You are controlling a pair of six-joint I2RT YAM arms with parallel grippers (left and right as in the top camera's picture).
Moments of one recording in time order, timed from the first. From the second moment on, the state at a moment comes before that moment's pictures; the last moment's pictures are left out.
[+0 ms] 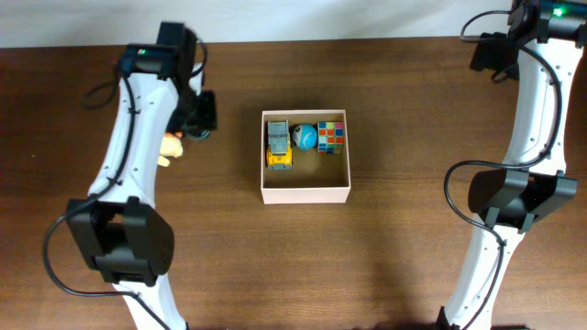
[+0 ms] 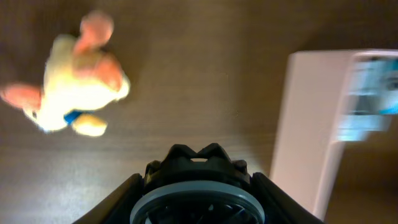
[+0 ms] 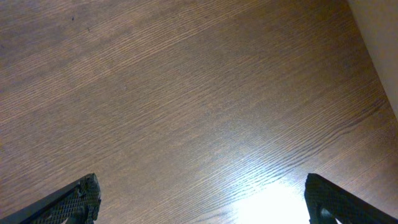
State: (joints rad) left arm -0.14 2.04 2.06 -1.38 -0.02 -0.17; right arm -0.21 2.40 2.76 -1.51 0.29 0.18
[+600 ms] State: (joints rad) left arm -0.60 2.04 2.19 -1.36 -0.19 -0.17; right arm -0.21 2.40 2.76 -1.51 0.29 0.18
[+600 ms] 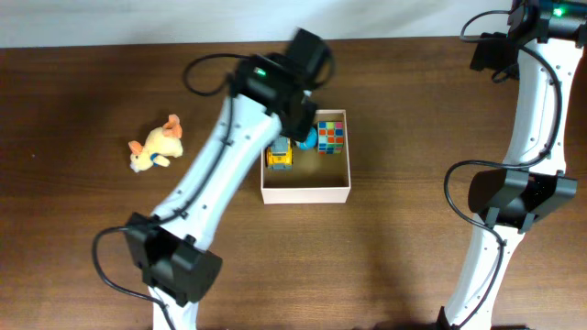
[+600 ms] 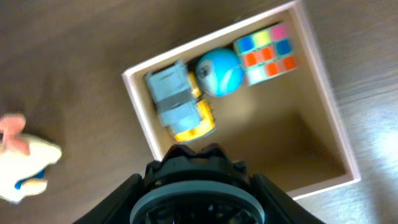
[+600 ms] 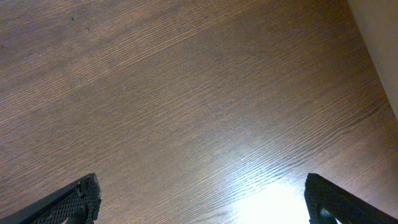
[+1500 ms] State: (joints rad) left arm -0.72 2.35 2.20 -1.26 -0.14 -0.17; right arm -0.21 2.40 2.76 -1.51 0.29 0.18
